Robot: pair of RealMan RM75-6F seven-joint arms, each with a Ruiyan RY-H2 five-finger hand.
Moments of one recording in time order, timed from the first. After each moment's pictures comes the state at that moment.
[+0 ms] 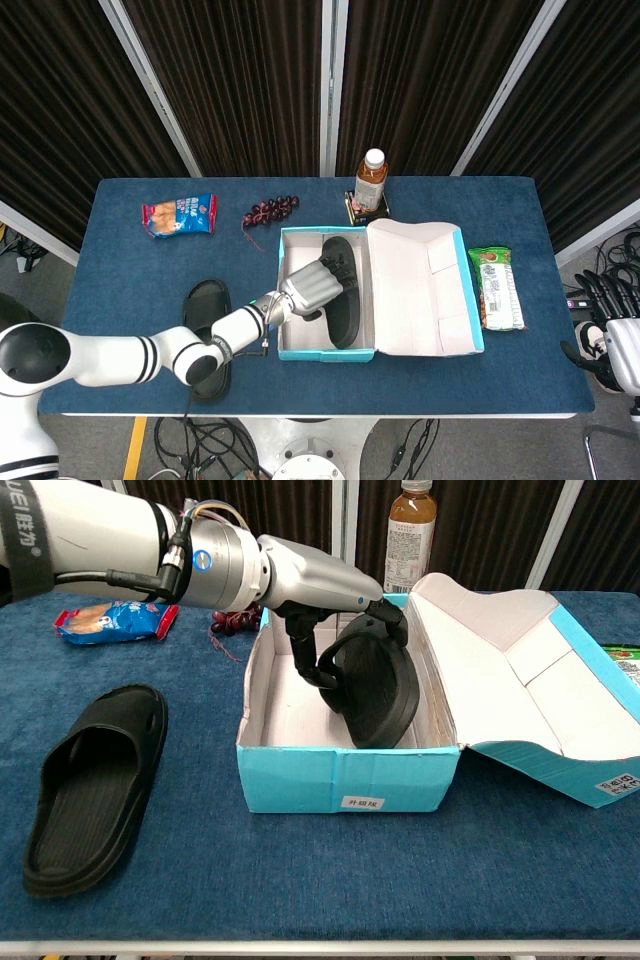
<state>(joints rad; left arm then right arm) -1.31 -1.48 -0.11 -1.54 0.85 0.60 0.50 0.10 -0.92 0.06 -1.64 -1.54 1.47 0.17</state>
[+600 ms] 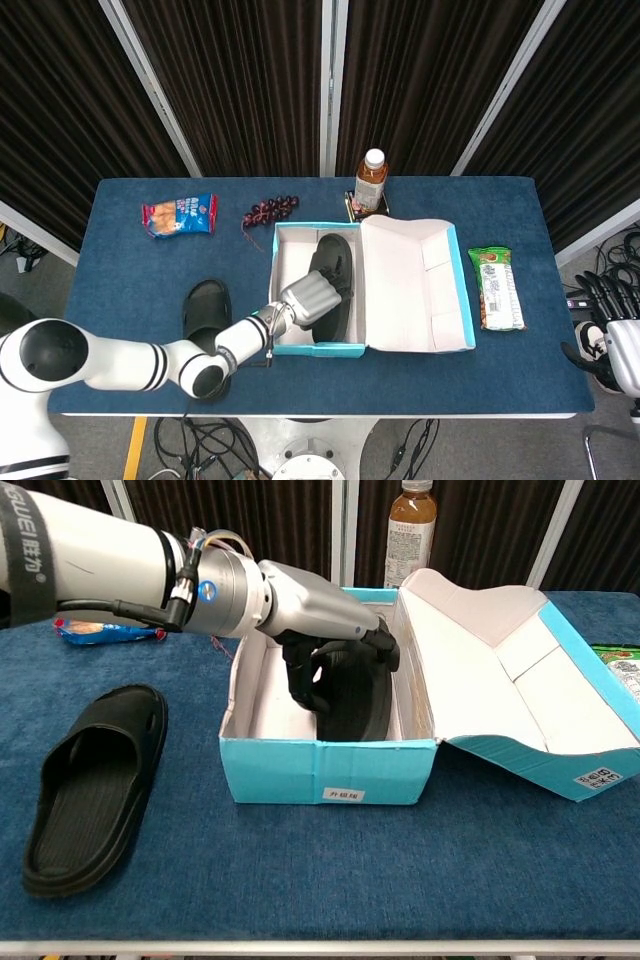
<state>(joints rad) -1.38 -1.49 -0.04 -1.61 0.71 0.69 0.59 0.09 -0.91 0.06 -1.65 -1.54 1.48 0.16</state>
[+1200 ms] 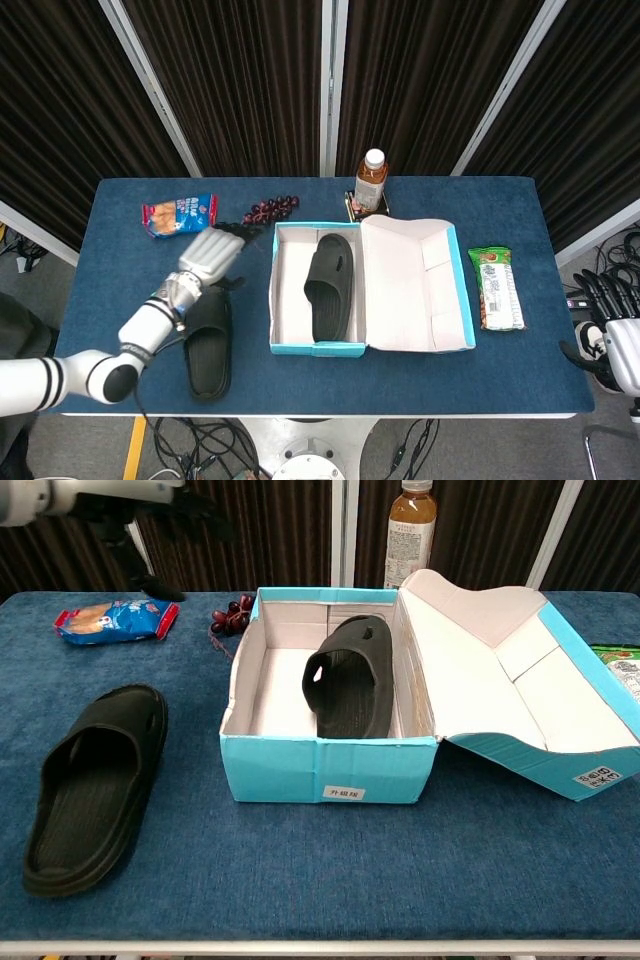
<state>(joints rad) -1.07 -1.15 -0.03 -1.81 0.72 0.91 0.35 0.10 -0.92 0.06 -1.63 -1.56 1.48 0.19</state>
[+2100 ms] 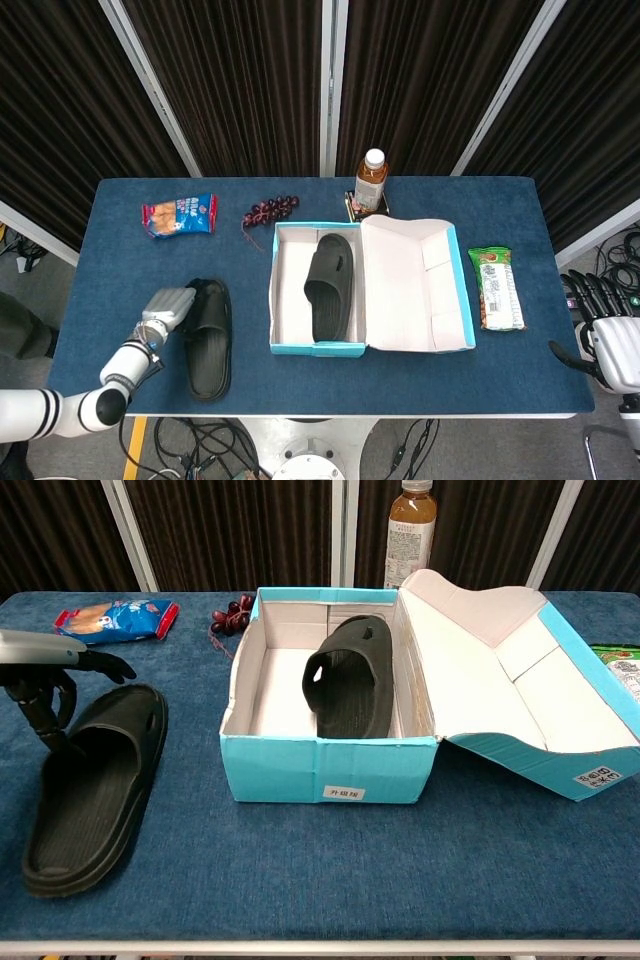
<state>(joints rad) -0.91 -1.30 0.06 -1.73 0.48 0.85 0.37 0.12 -0.94 0.06 -1.63 -1.57 1.47 0.19</state>
